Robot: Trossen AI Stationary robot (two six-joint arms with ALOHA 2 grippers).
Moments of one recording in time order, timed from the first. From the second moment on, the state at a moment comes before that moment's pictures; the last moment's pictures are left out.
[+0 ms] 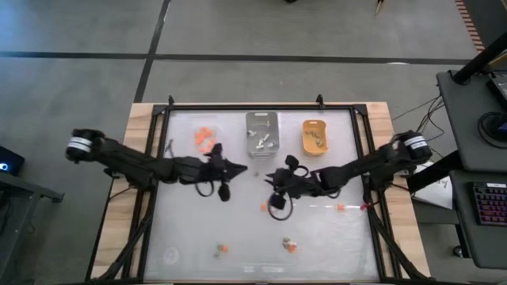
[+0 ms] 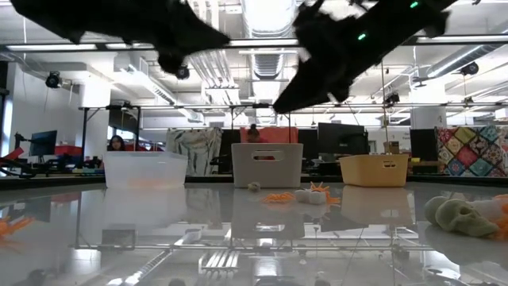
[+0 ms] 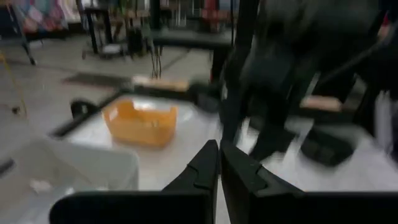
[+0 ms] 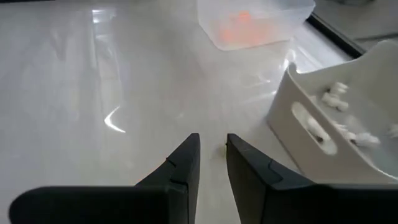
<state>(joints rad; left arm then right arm) -0.16 1.29 0.57 0.62 -0.36 -0.11 0.23 1.62 0.87 0.12 0.52 0.27</state>
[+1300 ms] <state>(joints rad) -0.16 0.87 0.37 0.59 -0.38 -0.06 0.07 1.98 1.01 0.19 0.44 0.13</state>
